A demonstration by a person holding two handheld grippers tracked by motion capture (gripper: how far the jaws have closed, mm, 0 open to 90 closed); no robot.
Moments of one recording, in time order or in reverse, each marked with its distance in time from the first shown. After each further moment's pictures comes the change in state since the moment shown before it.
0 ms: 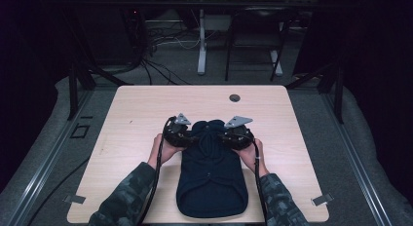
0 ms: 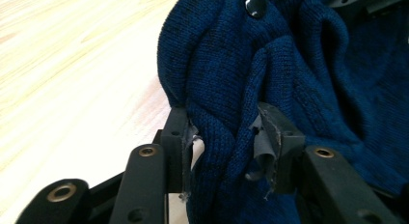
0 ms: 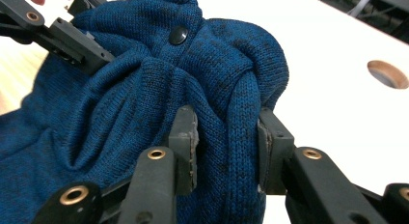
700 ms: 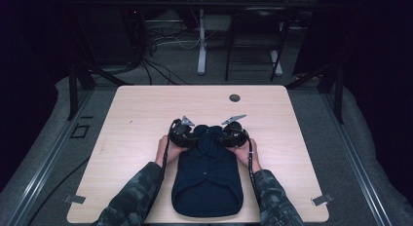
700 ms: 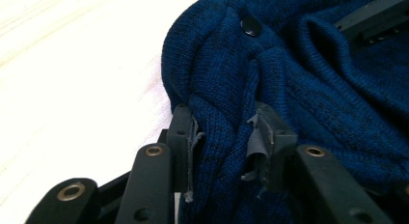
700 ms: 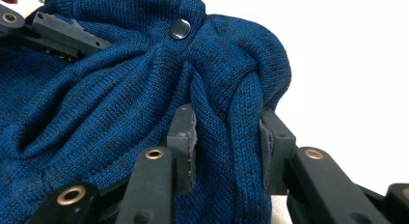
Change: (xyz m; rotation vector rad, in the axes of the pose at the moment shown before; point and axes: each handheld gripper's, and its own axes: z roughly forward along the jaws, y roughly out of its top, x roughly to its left) left arm 0.011 -0.013 0.045 0.067 0.075 -0.046; right arm -0.017 -0.015 0.055 0.194 0.072 0.190
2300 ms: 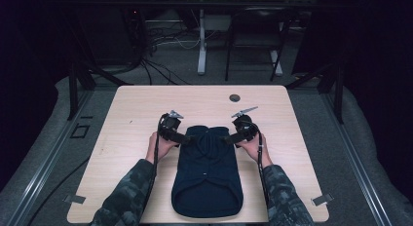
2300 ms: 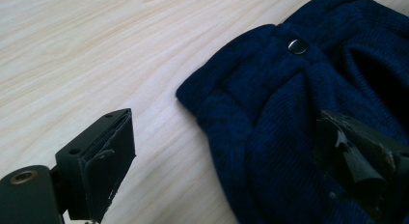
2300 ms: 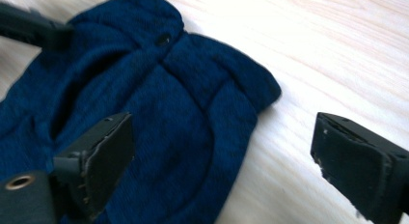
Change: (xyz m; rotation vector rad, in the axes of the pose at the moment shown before) left arm 0.029 0.002 -0.017 -0.018 0.009 -0.110; right arm -0.029 0.011 -0.026 0.031 0.090 0.062
